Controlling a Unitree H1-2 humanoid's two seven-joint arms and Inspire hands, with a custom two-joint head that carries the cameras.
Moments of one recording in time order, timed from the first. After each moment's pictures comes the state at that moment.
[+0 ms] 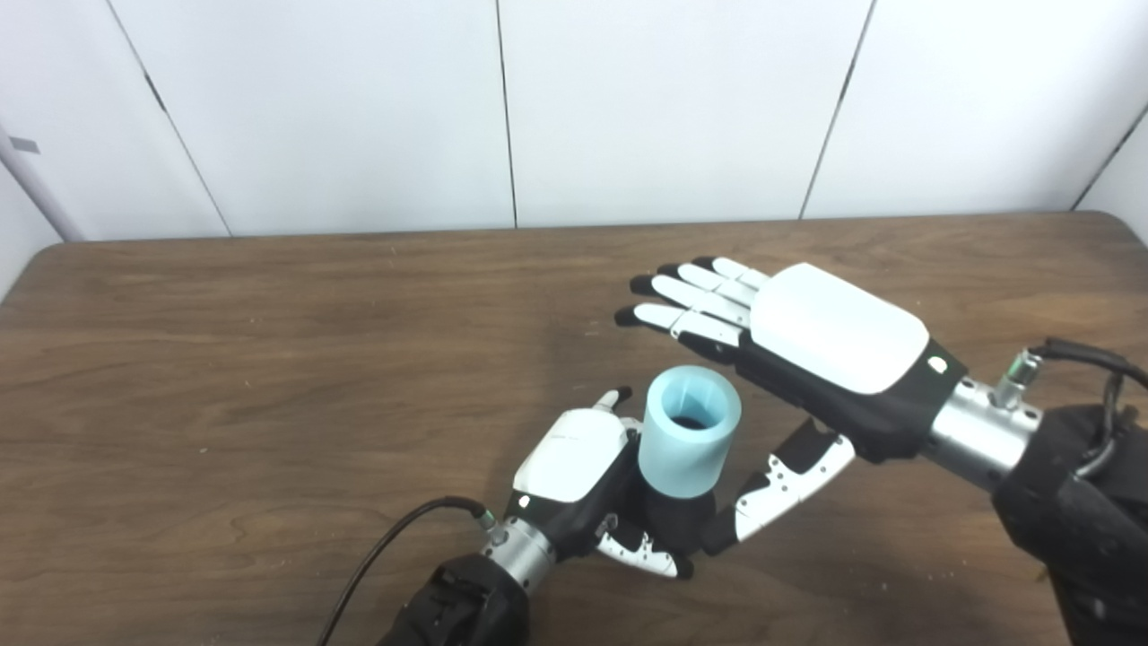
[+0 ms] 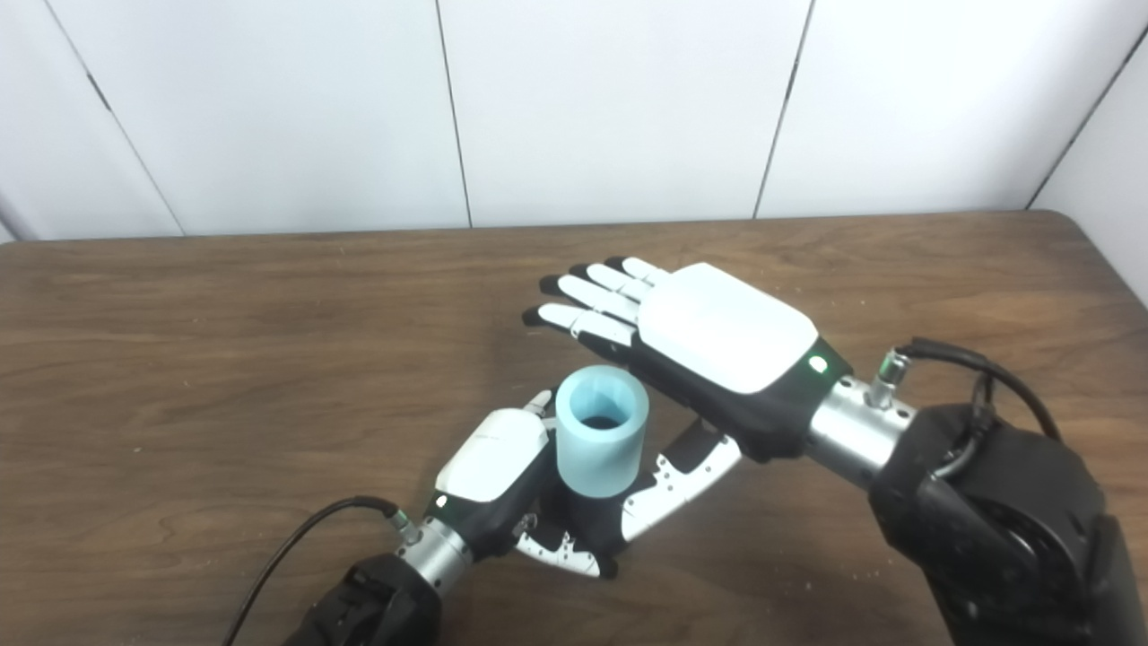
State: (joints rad) left arm -0.16 0.15 -0.63 -0.20 0.86 0.16 -0.19; right arm -0.33 -0.48 0.13 -0.90 -0.67 0.23 0.94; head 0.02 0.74
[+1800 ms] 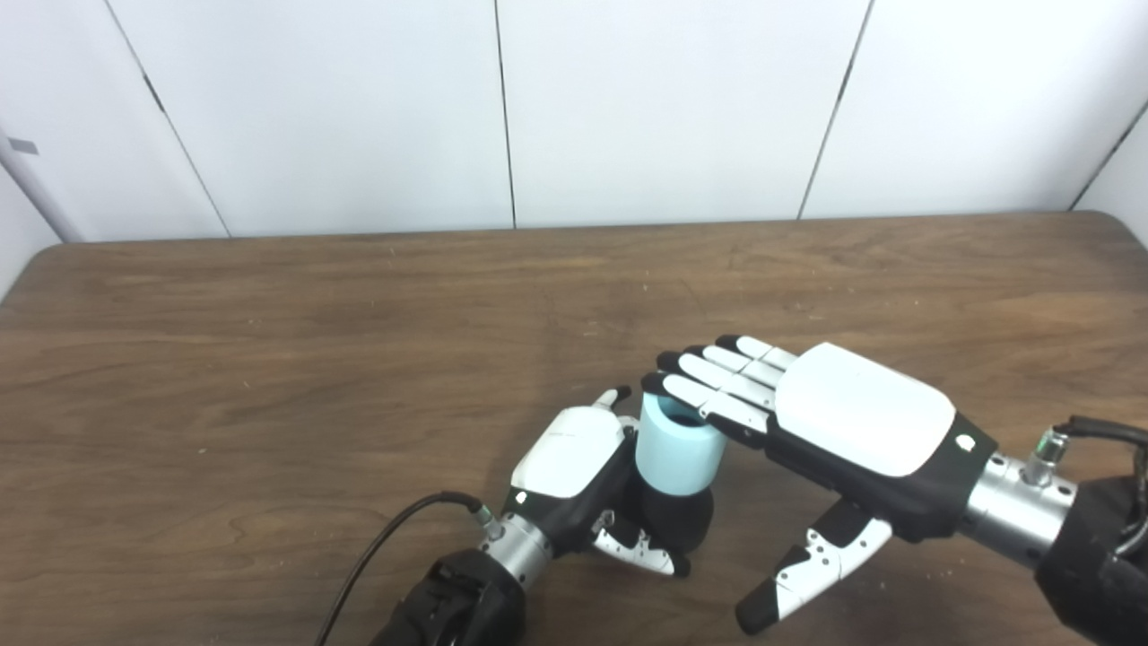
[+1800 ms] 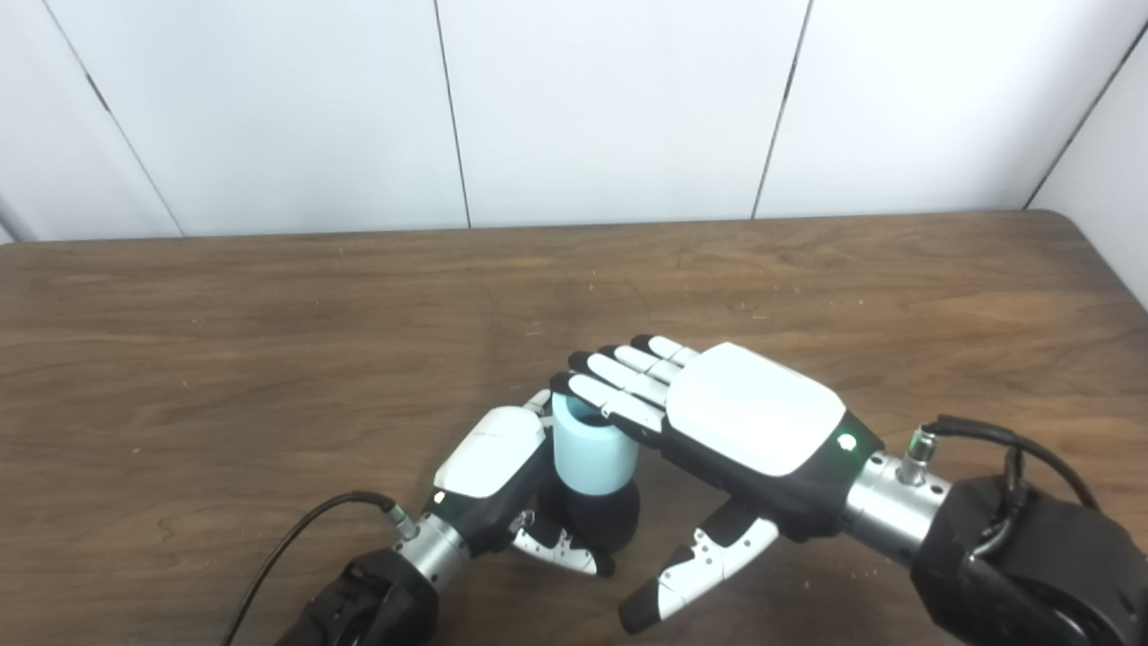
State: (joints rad) left arm -0.16 0.15 -0.62 -0.19 0.83 0.15 -0.19; right arm -0.19 -0.50 0.11 -0.93 -0.65 0.14 0.95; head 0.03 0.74
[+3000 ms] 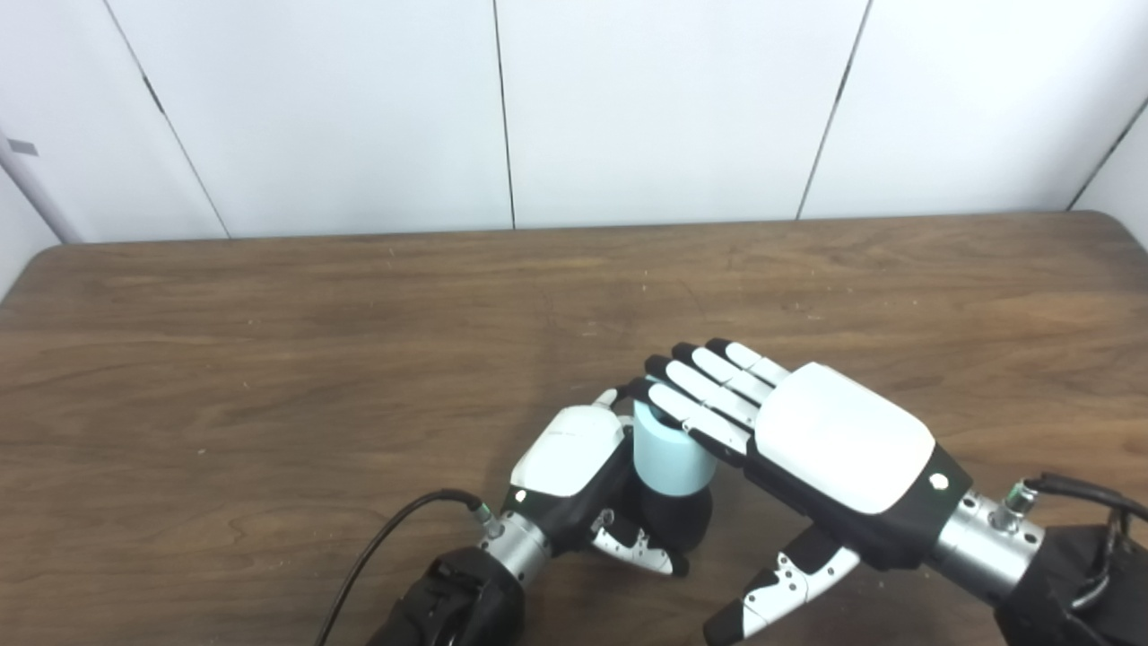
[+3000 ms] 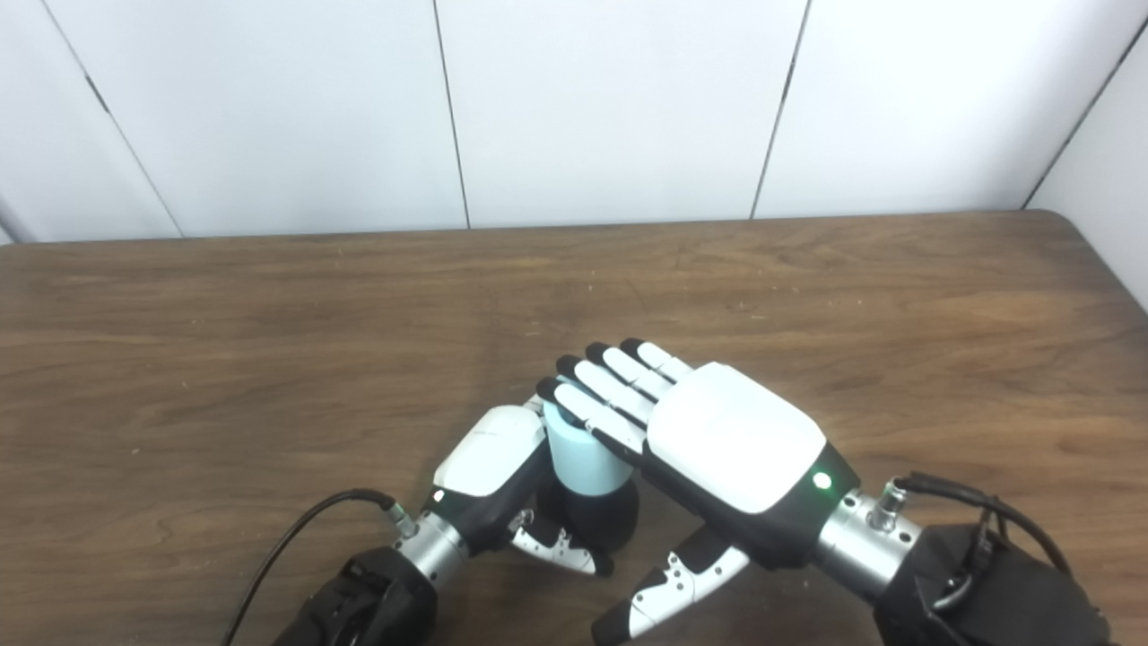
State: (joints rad) left arm -0.17 0.15 -0.61 -0.19 0.83 0.15 -0.21; right arm -0.10 -0.44 0.17 -0.90 -0.81 0.00 0.84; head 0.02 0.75
